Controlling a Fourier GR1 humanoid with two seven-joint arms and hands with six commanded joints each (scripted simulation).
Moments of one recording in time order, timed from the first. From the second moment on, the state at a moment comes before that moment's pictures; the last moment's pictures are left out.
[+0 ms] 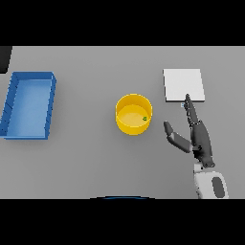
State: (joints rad) left arm -1.62 0.53 -0.64 -0.12 -0.34 -0.04 0.06; right arm 0.07 -0.05 0.11 -1.67 0.20 -0.02 -0.15
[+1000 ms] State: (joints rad) left arm -0.78 0.74 -0.49 -0.82 0.28 0.45 0.52; right arm 0.08 -0.09 0.11 -1.67 0.21 0.00 -0.20
